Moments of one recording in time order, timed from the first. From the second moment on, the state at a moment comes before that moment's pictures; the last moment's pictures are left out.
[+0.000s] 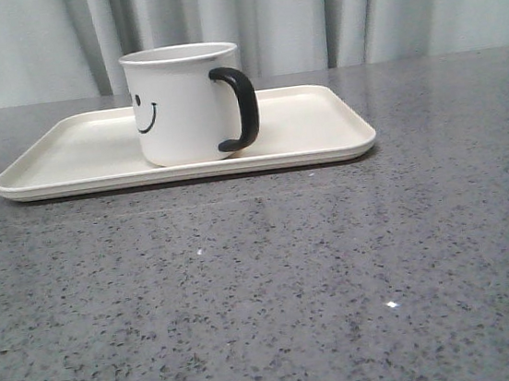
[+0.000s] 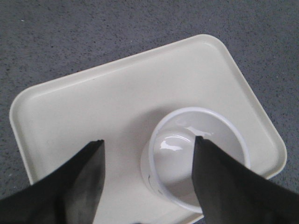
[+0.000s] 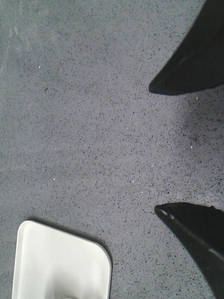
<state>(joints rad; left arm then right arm) -0.38 1.57 -1.60 -0.20 0.93 -0.04 0.12 0.62 -0.96 0.00 1.00 0.02</state>
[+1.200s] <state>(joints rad) -0.15 0.72 -0.71 -0.11 0.78 -0.04 0.12 0.64 -0.96 0.10 0.92 0.00</state>
